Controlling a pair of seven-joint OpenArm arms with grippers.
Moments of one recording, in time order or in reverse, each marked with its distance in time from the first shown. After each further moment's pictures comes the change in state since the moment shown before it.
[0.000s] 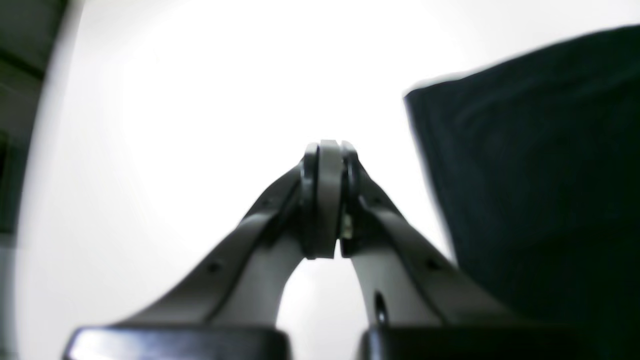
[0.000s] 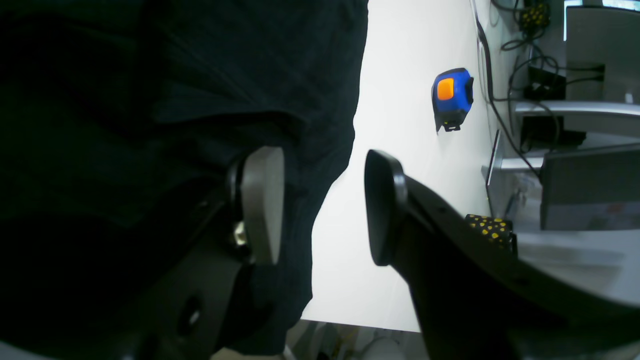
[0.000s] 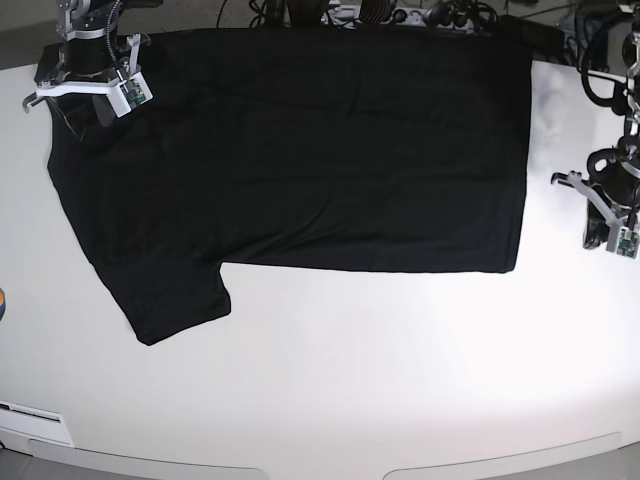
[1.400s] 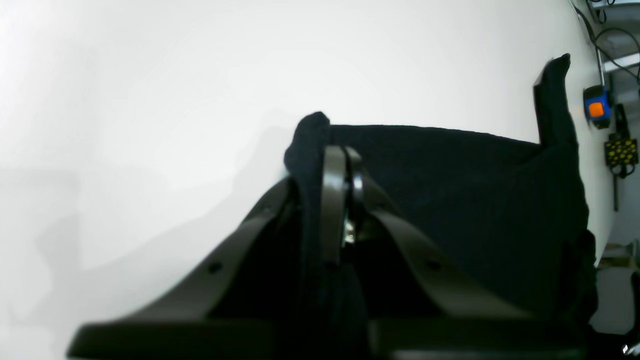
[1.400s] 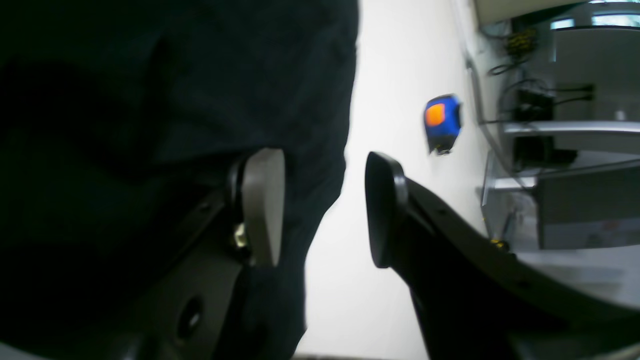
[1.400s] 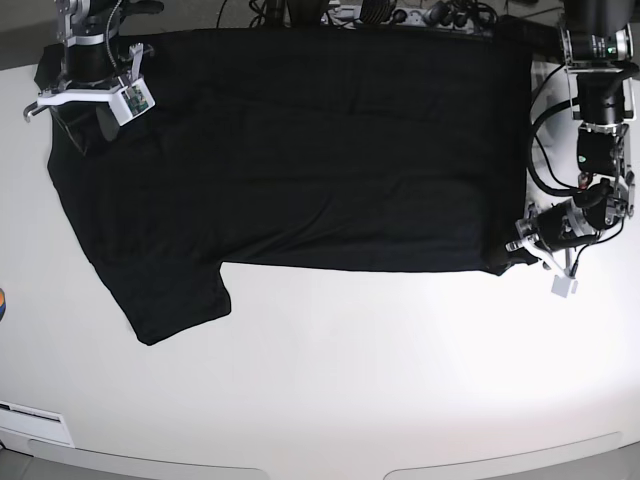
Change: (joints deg) left arm -34.7 12.3 17.7 -48.5 -34.0 -15.5 17.5; right arm 3.7 -0.1 0.0 0.0 0.5 0.0 3.7
